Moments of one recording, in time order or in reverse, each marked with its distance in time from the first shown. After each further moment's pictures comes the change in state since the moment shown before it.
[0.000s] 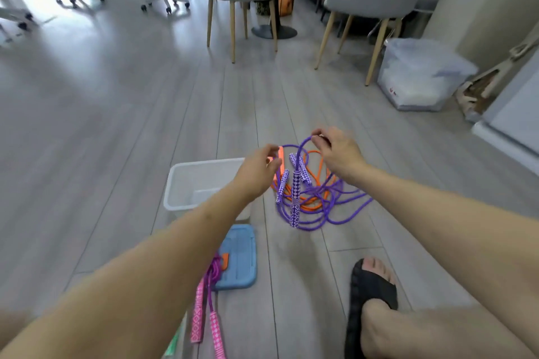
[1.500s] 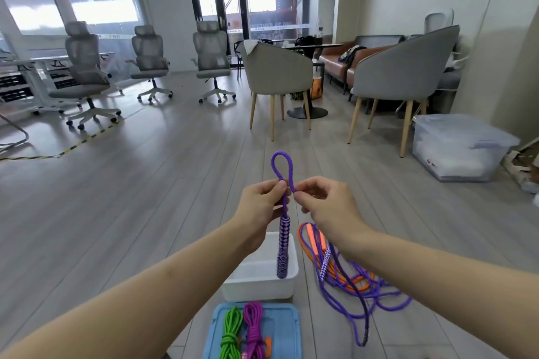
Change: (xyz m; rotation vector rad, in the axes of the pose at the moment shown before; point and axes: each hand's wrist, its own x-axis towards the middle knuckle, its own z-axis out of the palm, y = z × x) left_hand -0.054 0.081 -0.138 -0.770 0.135 -0.097; right_hand -0.039 -0.202 -0.034 0.663 0.049 0.067
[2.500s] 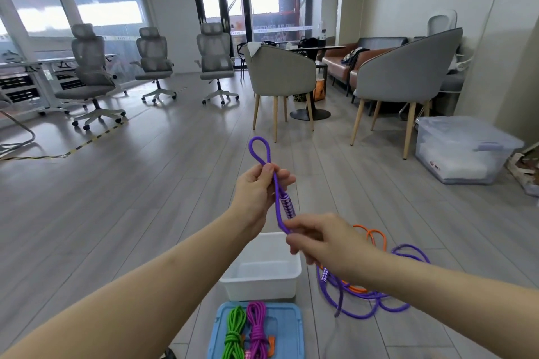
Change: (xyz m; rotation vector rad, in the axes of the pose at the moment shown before) left_hand -0.002 0.025 -0.005 -0.242 0.052 0.087; right_hand -0.042 0.001 -0.010 -0.205 -0.505 -0.064
